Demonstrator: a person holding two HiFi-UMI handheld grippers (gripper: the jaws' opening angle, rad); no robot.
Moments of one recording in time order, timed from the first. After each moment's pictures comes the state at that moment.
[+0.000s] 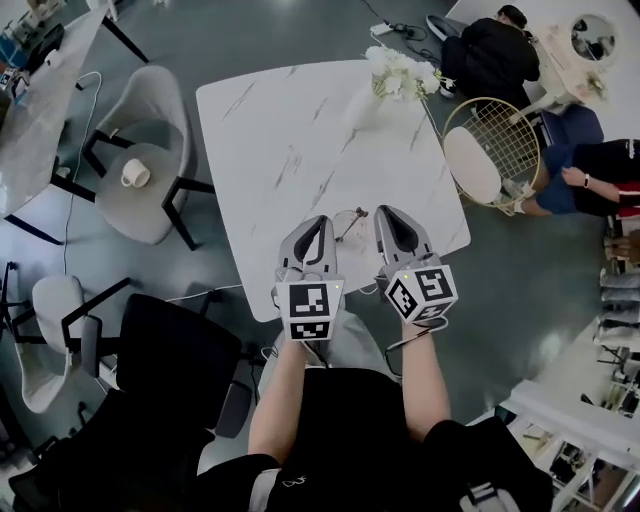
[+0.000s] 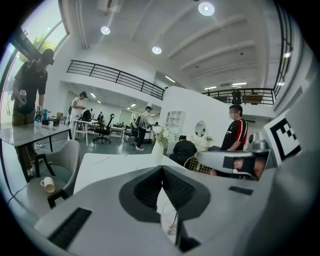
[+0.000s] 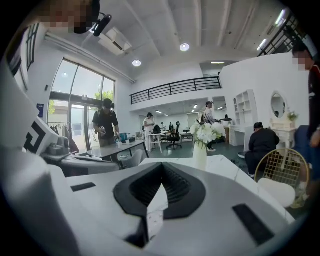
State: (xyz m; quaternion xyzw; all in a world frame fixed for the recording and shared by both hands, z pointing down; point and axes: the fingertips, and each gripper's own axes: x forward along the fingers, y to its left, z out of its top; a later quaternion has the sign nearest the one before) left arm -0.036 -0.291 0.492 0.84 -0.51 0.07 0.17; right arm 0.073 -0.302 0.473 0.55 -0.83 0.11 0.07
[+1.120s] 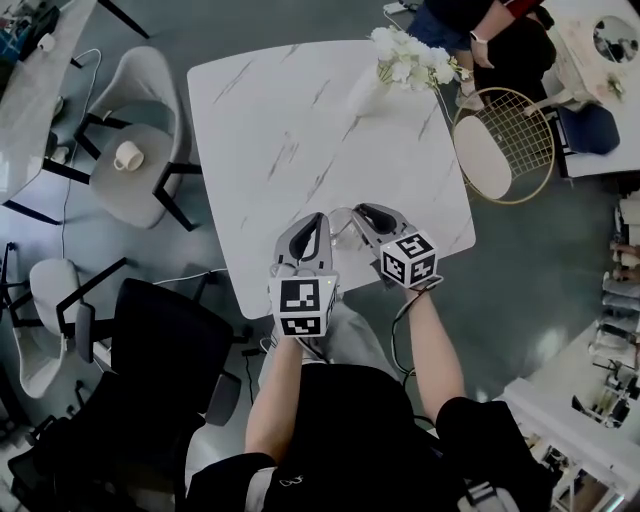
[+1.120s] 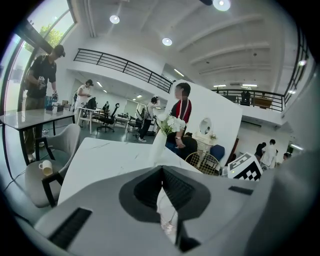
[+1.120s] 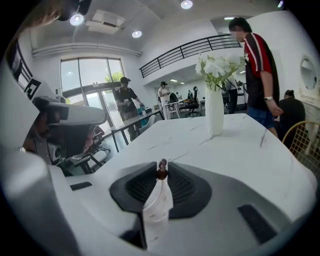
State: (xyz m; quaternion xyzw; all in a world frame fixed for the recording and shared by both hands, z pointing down) left arm -0.021 -0.304 0.533 0.82 -0.52 0.08 0.23; right arm 0.080 -0.321 0.635 0.40 -0.86 0.24 0.20
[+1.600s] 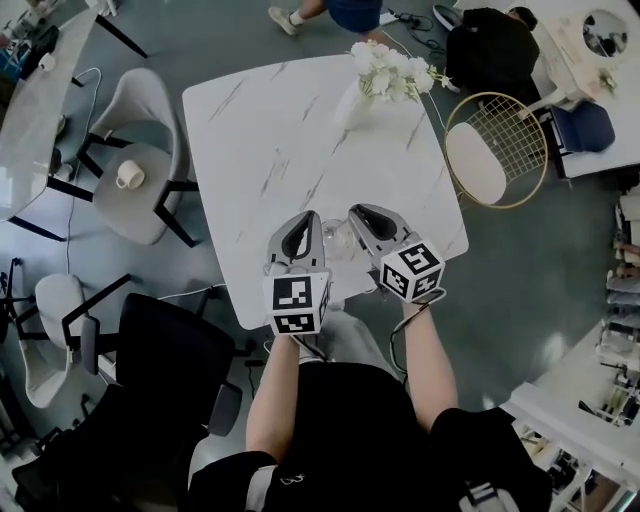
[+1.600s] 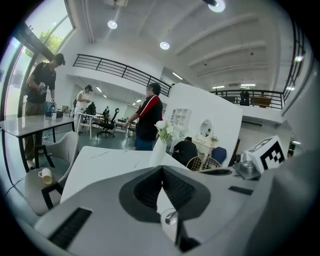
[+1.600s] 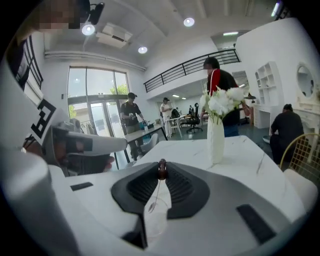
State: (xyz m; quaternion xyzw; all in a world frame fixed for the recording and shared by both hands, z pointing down) left arm -0.014 -0.328 0.513 0.82 -0.53 0.07 0.21; right arm 0.076 -0.338 0.549 0.41 -0.88 0.19 0.13
